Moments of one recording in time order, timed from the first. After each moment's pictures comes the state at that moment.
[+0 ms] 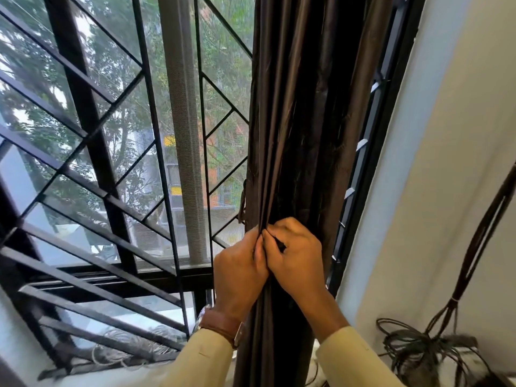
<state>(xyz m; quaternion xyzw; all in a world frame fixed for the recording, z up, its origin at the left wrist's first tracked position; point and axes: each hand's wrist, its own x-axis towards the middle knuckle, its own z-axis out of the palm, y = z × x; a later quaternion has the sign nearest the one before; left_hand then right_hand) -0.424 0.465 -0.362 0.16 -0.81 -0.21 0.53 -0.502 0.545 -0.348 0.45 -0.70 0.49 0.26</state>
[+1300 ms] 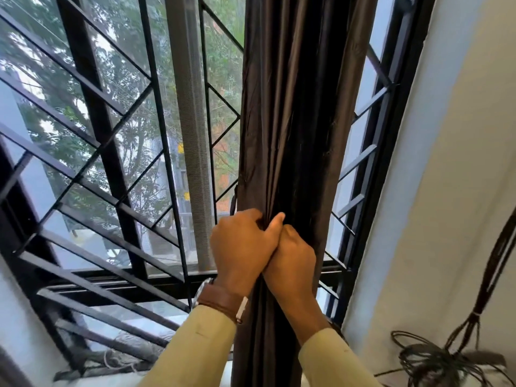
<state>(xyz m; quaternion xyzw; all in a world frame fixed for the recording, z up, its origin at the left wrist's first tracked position) -0.436 0.463 -0.297 0.30 -0.83 -0.13 0.46 -0.498 0.521 -0.350 0.38 -0.76 0.44 0.28</state>
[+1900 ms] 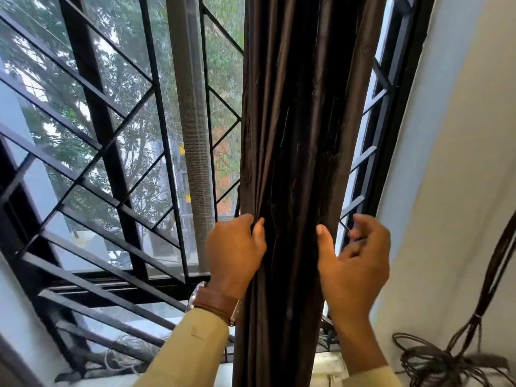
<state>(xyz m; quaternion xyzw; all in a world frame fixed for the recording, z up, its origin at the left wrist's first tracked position) -0.432 0.451 -0.307 0.30 -0.83 -0.10 0.46 -0.508 0.589 -0.329 0.21 -0.67 0.63 0.33</state>
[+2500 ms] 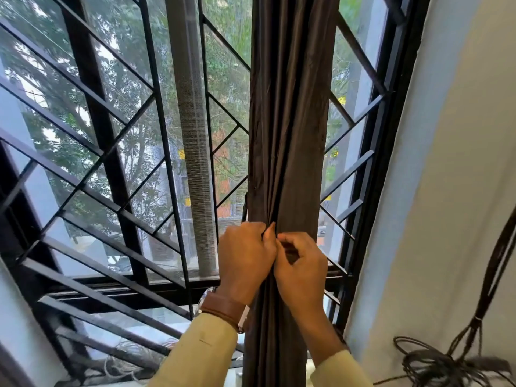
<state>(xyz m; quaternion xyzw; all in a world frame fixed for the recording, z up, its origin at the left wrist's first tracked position) -0.439 0.455 -0.309 0.24 -0.85 -0.14 0.44 -0.497 0.539 -0.350 0.35 -0.65 0.64 0.22</state>
